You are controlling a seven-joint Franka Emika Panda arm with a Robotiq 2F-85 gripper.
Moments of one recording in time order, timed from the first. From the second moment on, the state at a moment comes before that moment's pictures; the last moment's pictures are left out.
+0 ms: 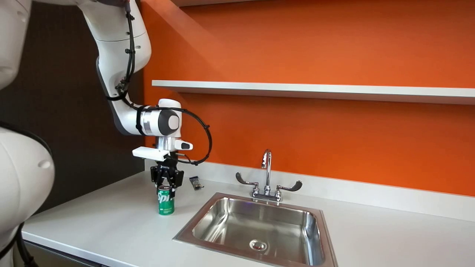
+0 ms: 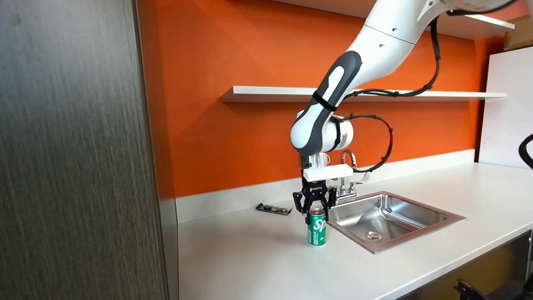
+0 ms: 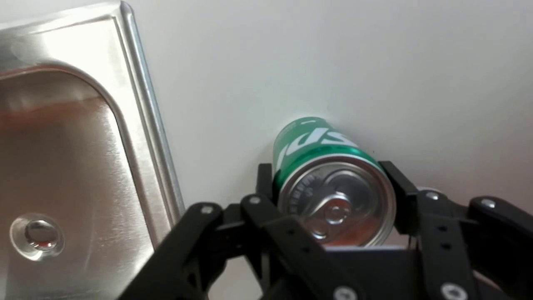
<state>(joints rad) 0.13 0.26 0.03 -2.26 -0.02 2.43 0.27</state>
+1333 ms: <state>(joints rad) 0.05 0.13 -0.05 -2.34 -0.02 2.46 0.30</state>
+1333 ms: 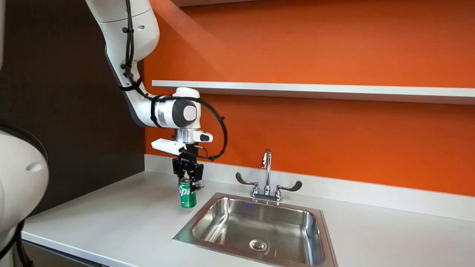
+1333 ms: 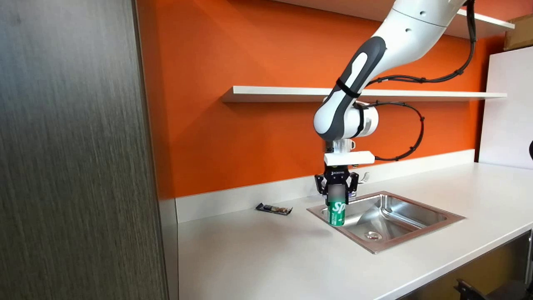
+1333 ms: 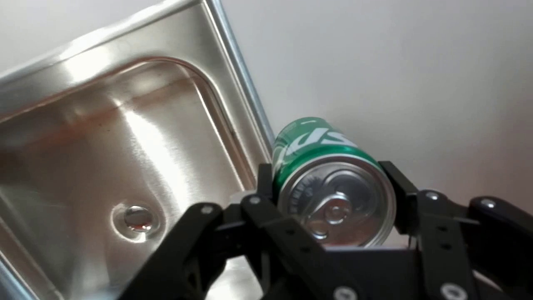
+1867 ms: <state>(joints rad) -0.05 0.13 -0.13 -2.39 0.03 2.54 0.30</state>
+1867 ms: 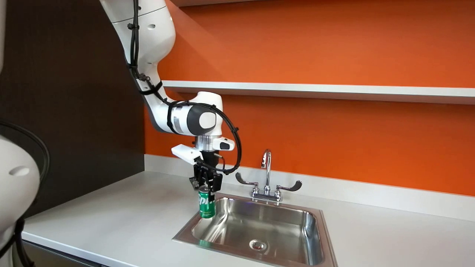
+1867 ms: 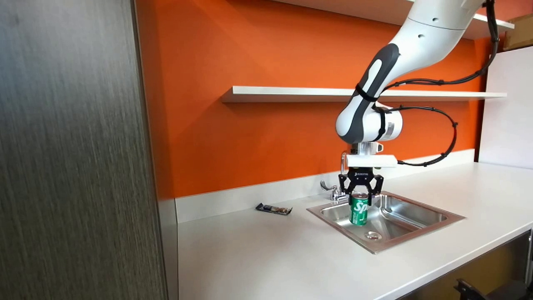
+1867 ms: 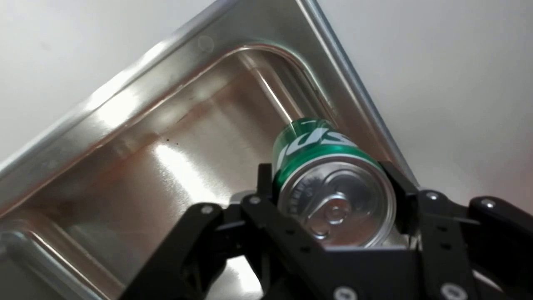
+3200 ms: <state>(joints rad) -0.09 0.25 -0.15 -2.39 0.16 2.69 0.30</state>
